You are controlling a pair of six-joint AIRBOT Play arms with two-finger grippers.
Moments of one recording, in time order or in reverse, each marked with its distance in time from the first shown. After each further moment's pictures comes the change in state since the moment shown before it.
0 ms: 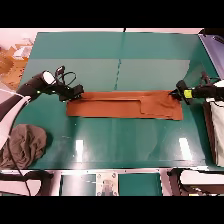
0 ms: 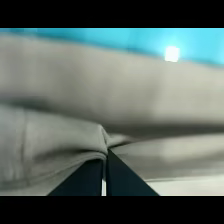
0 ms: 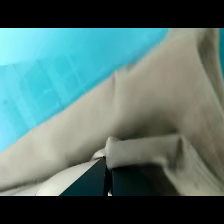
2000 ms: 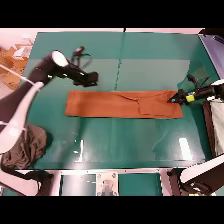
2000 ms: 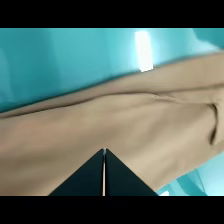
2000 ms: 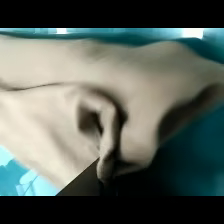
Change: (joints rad) left arm -0.164 -0.149 0.368 -0.117 -0.164 0.197; right arm -0.111 -0.353 0.344 -0.005 0.505 -0.496
